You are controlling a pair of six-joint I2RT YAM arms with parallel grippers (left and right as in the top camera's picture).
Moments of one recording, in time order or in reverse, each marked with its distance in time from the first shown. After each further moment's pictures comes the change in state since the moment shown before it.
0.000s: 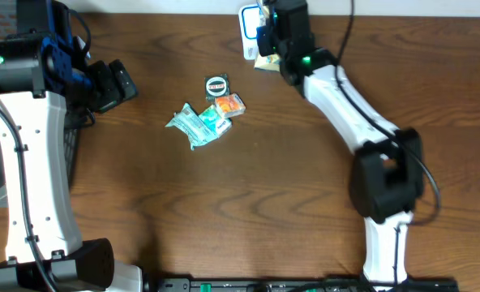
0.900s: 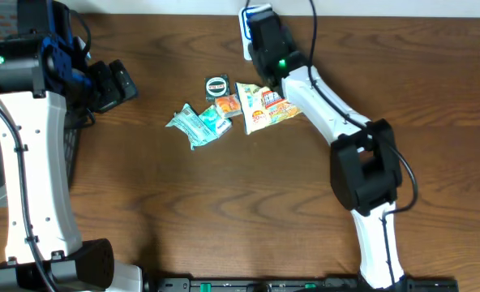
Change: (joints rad) left arm 0.000 0.000 0.000 0.000 0.000 0.000; right arm 0.065 0.077 0.082 -0.295 0.256 -0.043
